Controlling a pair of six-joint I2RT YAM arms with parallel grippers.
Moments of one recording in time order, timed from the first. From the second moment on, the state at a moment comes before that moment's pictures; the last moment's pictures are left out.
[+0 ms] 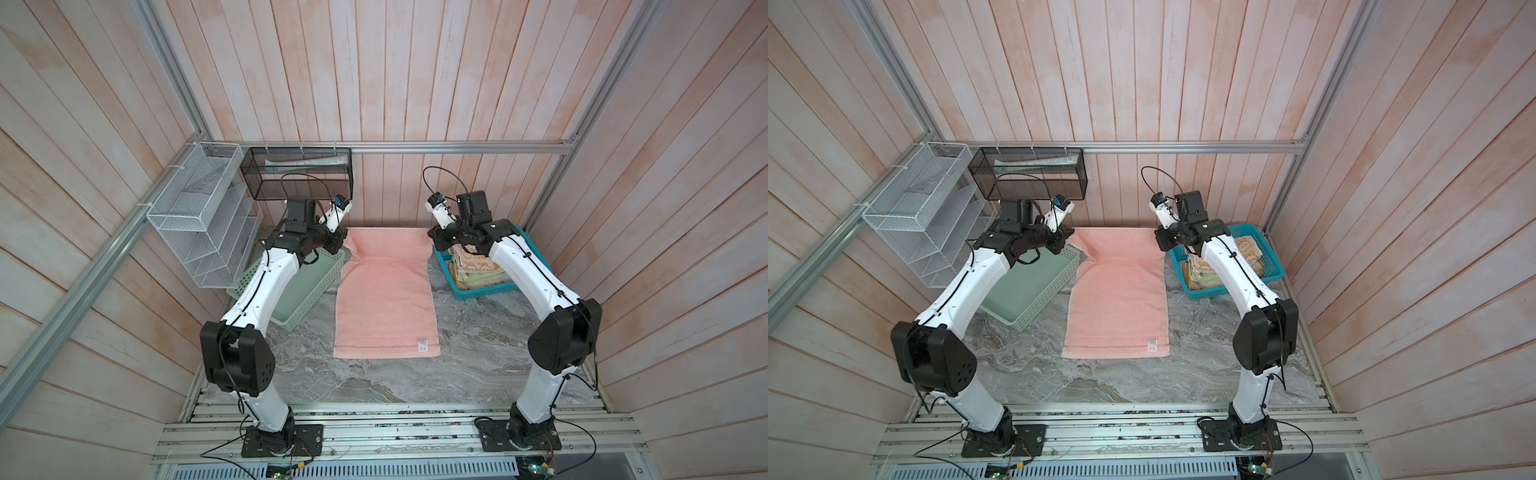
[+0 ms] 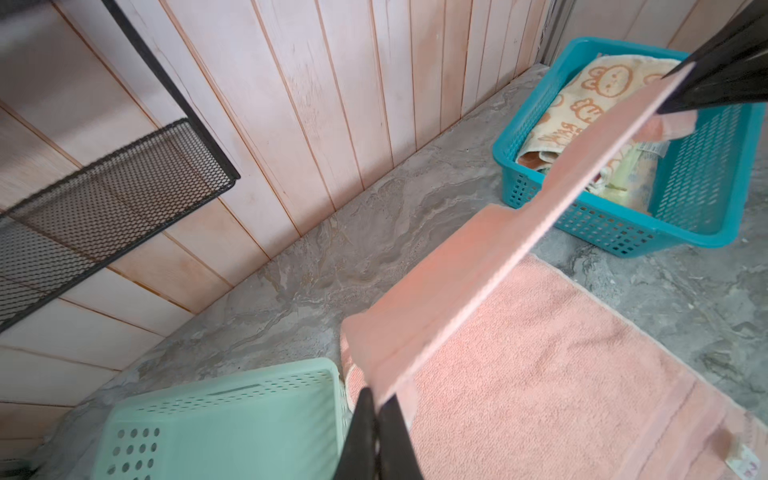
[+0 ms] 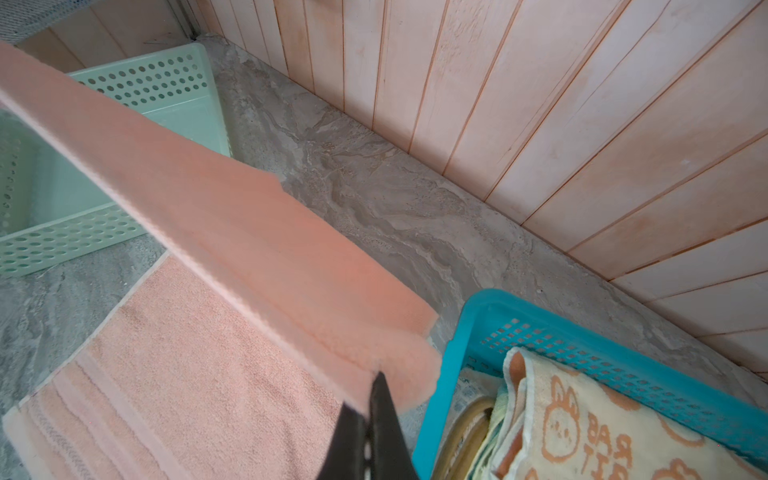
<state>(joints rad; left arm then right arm) -0.20 1.64 1.60 -0.54 0.34 0.43 0.37 1.80 1.78 -0.68 -0.23 -0.21</state>
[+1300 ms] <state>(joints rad) -0.19 1.73 1.80 -0.57 0.22 0.63 0.41 1.75 1.63 -0.57 -0.32 -0.06</state>
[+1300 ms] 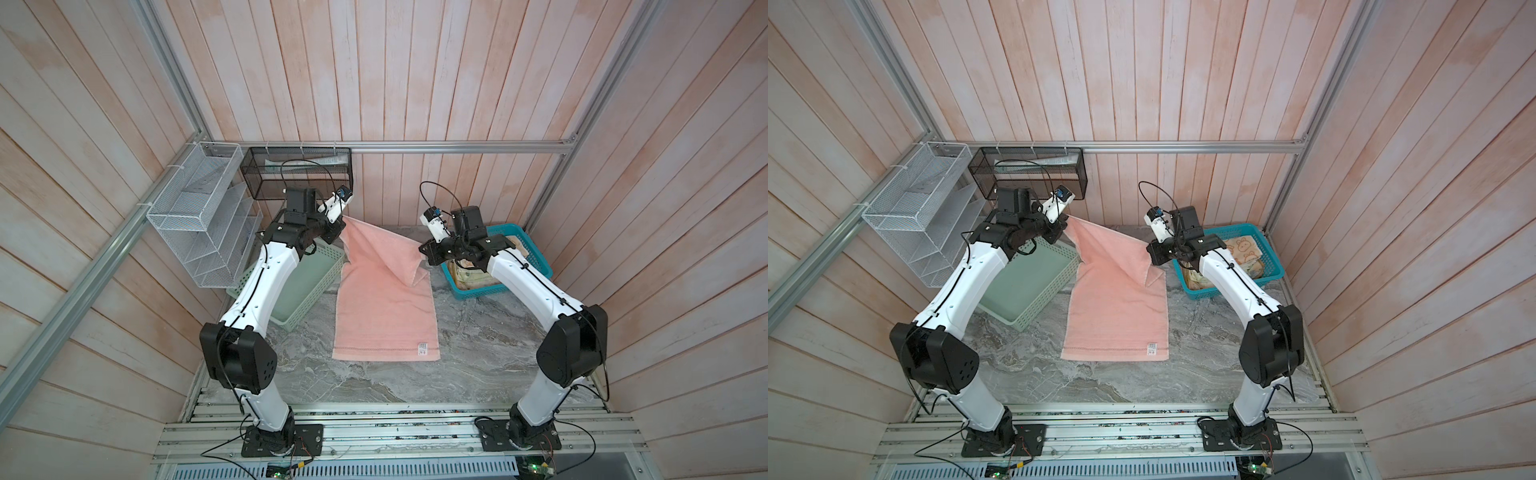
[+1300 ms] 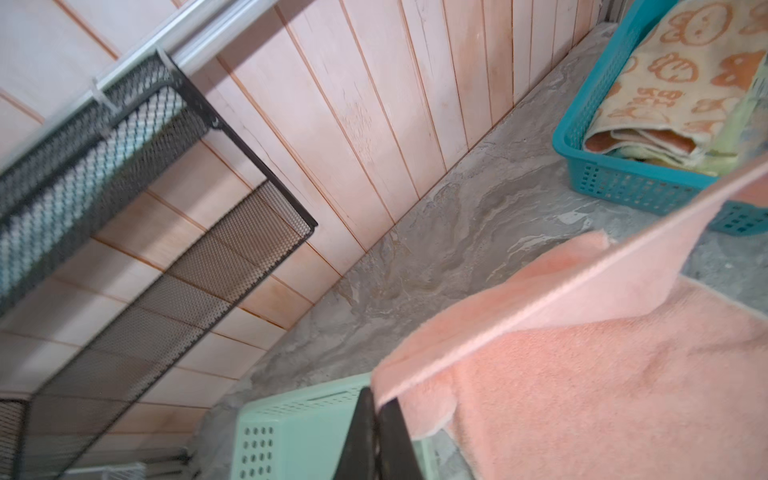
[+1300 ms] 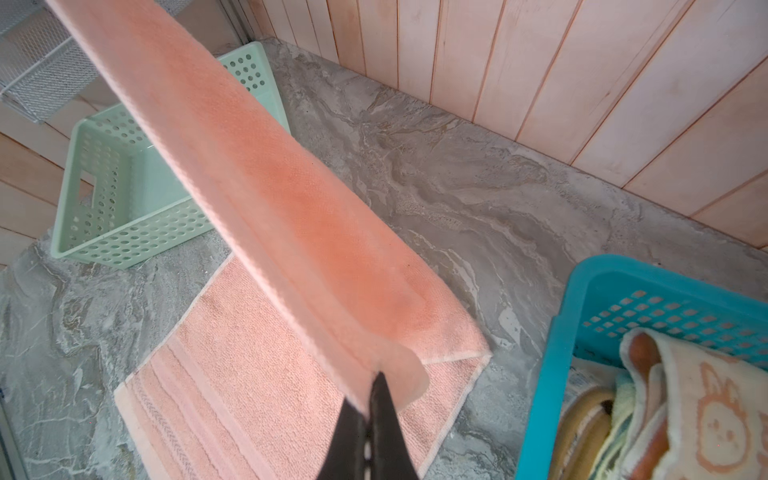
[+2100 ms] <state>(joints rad) -0.30 1.37 0.99 -0.58 0.33 -0.02 0.44 1.51 0.96 -0.58 -0.50 0.09</state>
